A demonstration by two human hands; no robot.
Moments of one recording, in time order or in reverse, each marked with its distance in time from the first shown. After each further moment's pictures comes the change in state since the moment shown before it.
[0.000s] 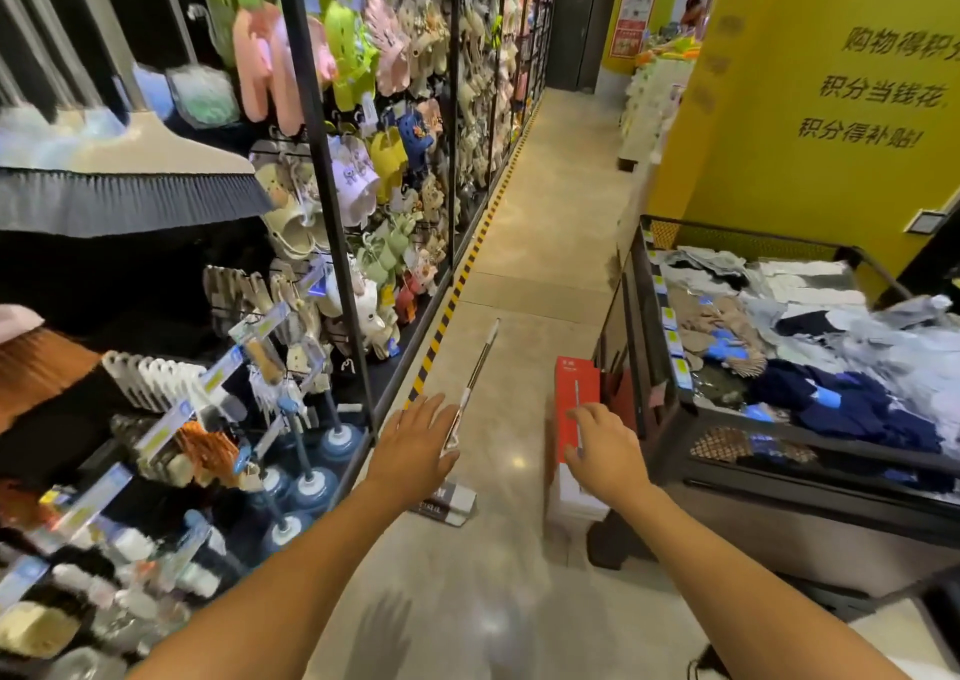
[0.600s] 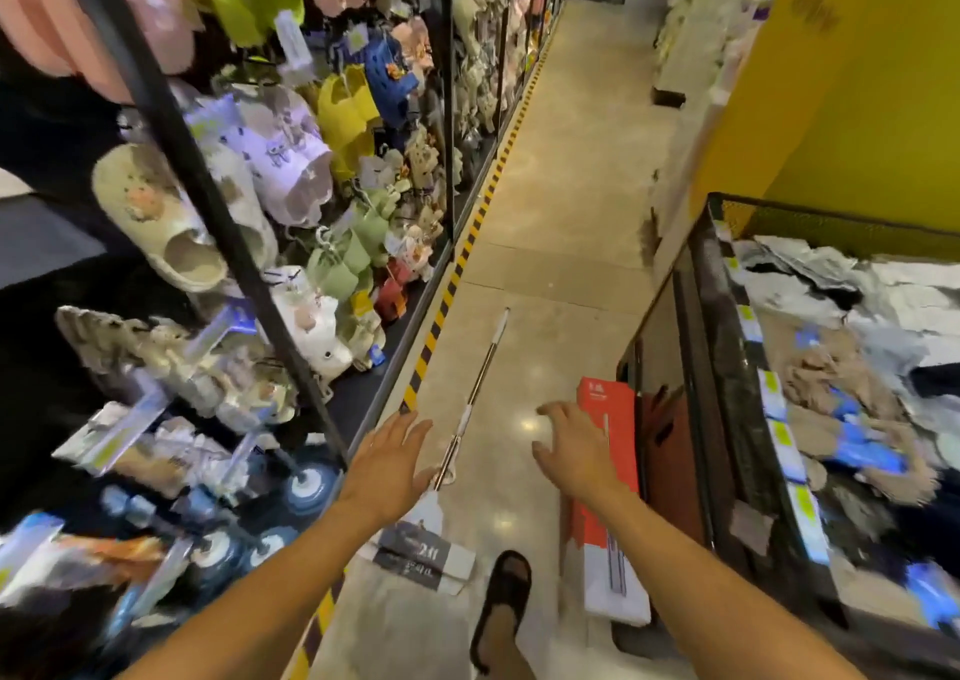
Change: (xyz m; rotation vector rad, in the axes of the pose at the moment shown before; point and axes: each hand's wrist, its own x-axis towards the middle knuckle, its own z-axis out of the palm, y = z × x) left_hand 0.327 -0.142 0.118 -0.063 -0.178 -0.130; right_hand 0.382 0.047 0.120 0.171 -0.163 0.024
